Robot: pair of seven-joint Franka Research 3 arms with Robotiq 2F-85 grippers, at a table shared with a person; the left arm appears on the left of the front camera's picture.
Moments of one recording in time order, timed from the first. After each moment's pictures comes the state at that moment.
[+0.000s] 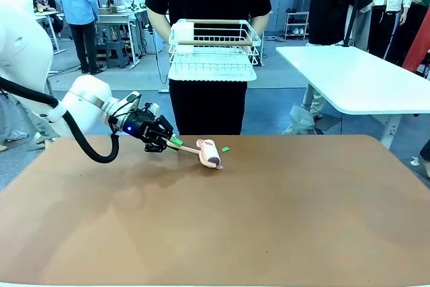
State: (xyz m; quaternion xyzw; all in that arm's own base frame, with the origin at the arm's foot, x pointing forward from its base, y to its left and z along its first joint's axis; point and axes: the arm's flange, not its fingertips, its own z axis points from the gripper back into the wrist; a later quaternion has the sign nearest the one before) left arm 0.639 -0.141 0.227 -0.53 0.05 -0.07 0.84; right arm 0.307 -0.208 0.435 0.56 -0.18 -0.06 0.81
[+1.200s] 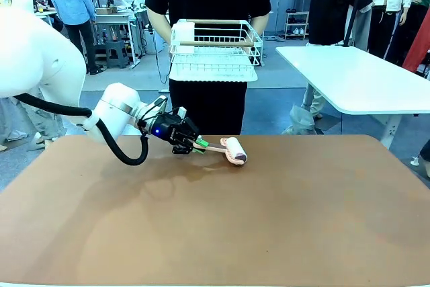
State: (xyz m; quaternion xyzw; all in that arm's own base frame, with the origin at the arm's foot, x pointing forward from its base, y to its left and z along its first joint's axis) left arm 0.667 -0.221 0.205 -0.56 0.09 -0.11 0.82; right arm 0.307 -0.208 0.435 0.56 -0.18 -0.06 0.81
